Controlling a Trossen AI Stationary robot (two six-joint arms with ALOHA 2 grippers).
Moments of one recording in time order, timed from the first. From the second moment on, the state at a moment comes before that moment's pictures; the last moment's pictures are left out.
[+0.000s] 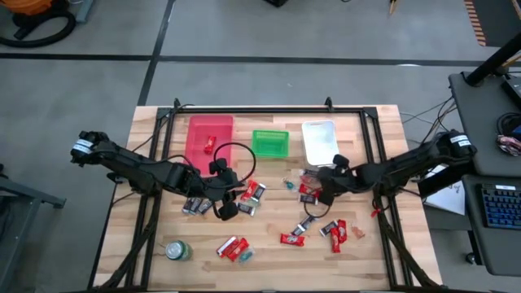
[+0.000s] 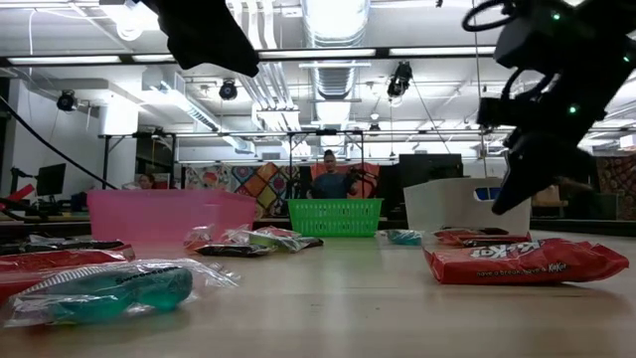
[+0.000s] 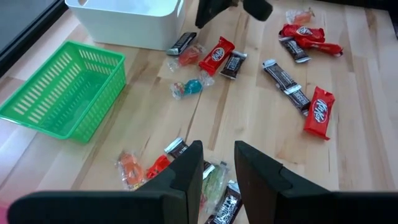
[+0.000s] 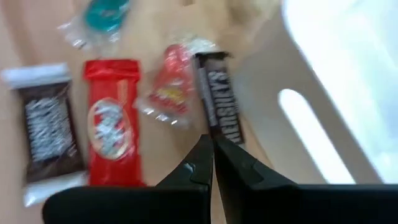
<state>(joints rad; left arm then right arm) -0.31 1.33 1.00 -0.40 -0.41 -0.40 0.19 1.25 0.49 -0.39 0.49 0.47</state>
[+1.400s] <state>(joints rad) -0.31 1.33 1.00 -0.40 -0.41 -0.40 0.20 1.27 0.33 -0.08 0.41 0.64</state>
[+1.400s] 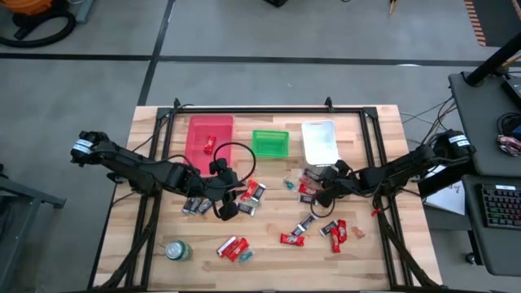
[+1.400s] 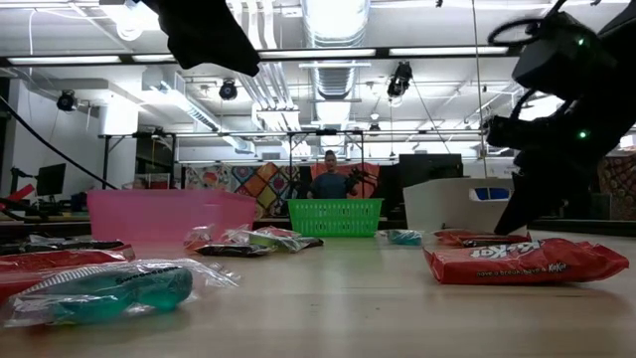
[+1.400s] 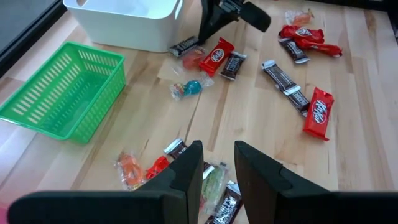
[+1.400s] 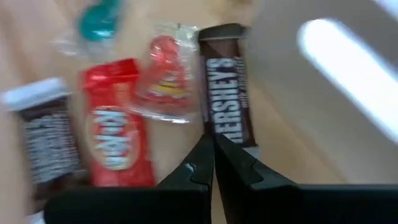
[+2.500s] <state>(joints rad) -0.31 1.33 1.00 -0.39 -0.41 -0.40 0.24 1.30 0.45 -0.25 0.57 0.58</state>
